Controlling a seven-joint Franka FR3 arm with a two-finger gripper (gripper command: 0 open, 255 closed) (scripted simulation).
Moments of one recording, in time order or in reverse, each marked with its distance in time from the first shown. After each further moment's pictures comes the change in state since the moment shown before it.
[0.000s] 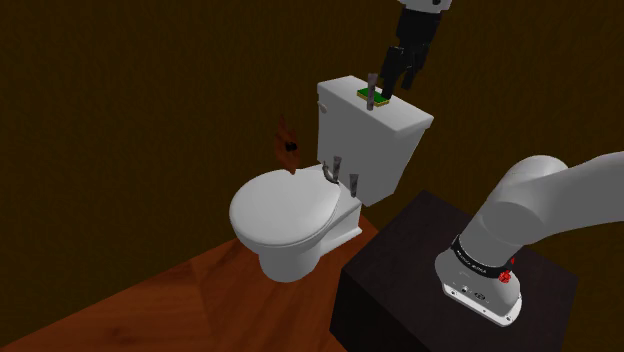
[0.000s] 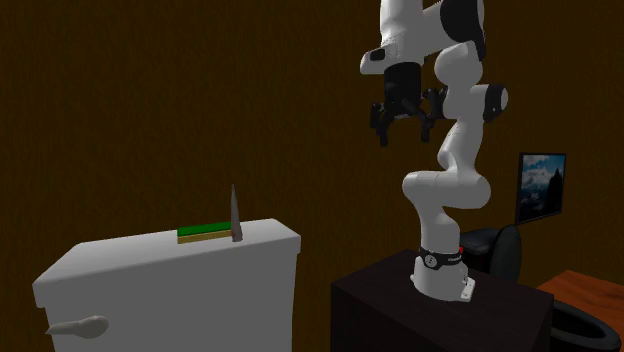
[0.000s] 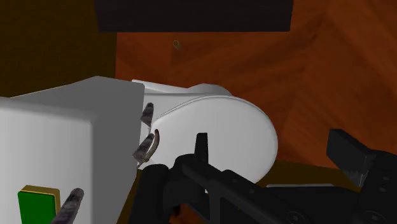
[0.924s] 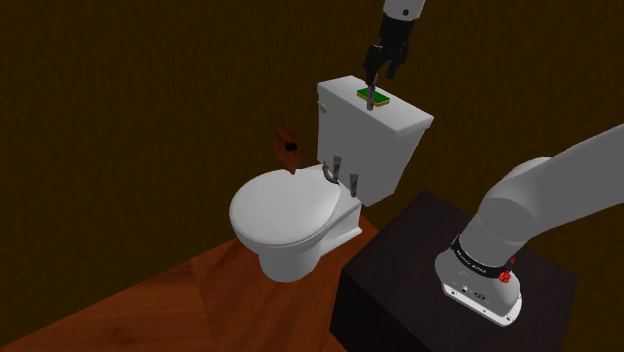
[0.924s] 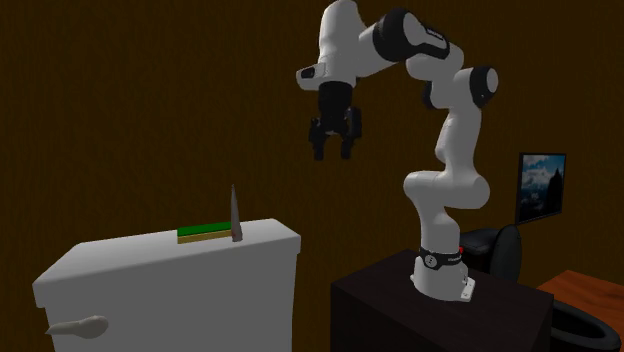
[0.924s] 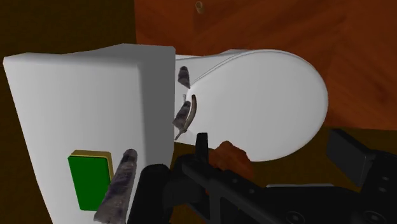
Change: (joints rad) arm -0.096 0.283 -0.105 0.095 -0.090 0.253 -0.072
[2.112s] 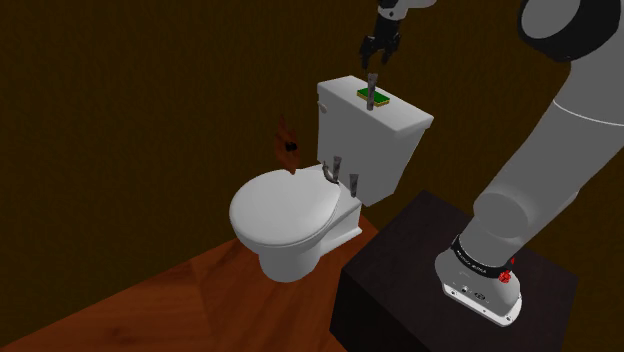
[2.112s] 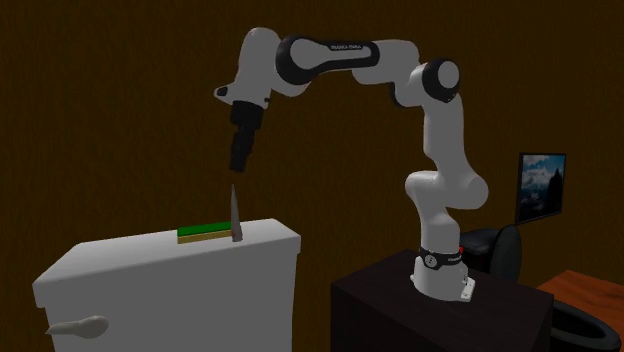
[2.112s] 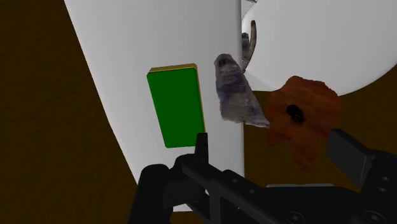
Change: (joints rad) arm -0.111 0.497 -0.147 0.407 0.013 0.201 -0.090
